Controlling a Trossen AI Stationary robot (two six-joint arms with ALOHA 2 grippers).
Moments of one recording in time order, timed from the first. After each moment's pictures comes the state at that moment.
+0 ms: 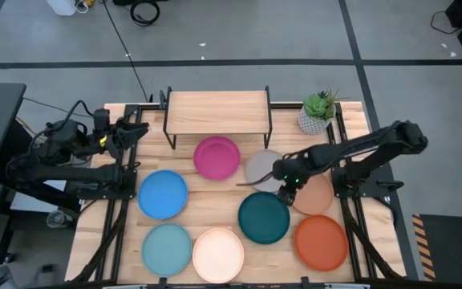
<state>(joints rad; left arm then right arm) 0.07 0.38 0.81 -0.32 -0.27 -0.69 0.13 1.37 0.90 -0.80 -0.15 0.73</state>
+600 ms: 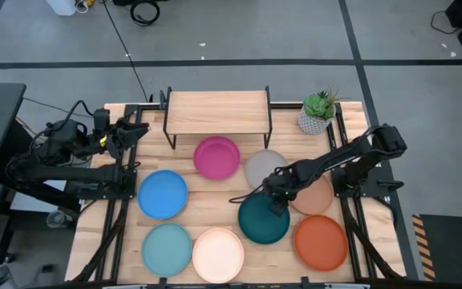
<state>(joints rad) 0.07 0.38 0.81 -0.32 -0.27 -0.69 0.21 1.60 0.90 -0.69 -0.13 0.89</state>
